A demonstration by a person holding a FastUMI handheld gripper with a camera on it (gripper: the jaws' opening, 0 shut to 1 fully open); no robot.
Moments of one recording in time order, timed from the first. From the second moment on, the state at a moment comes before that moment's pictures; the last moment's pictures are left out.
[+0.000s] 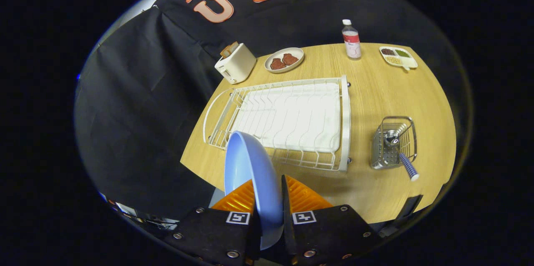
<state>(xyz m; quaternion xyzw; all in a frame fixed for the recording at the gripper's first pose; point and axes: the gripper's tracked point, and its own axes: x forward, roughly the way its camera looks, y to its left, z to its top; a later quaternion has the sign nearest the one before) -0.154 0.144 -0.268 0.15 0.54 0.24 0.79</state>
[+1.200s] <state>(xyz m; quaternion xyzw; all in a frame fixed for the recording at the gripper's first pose) -0.193 0.113 -0.410 0.29 0.59 0.10 0.75</state>
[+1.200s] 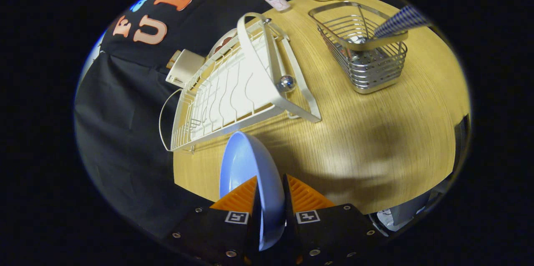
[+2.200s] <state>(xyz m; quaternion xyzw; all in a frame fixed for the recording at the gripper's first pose) -0.112 -0.009 -0.335 0.06 0.34 0.02 0.94</state>
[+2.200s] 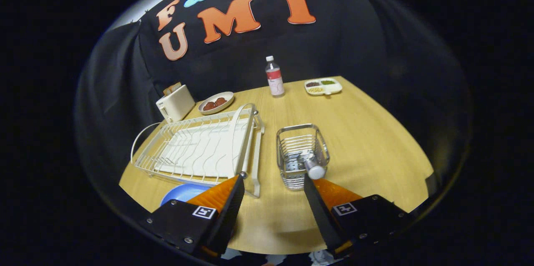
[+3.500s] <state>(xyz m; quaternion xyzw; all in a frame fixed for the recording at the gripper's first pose) -0.062 -0.053 -0.306 0.01 0.30 0.01 0.95</state>
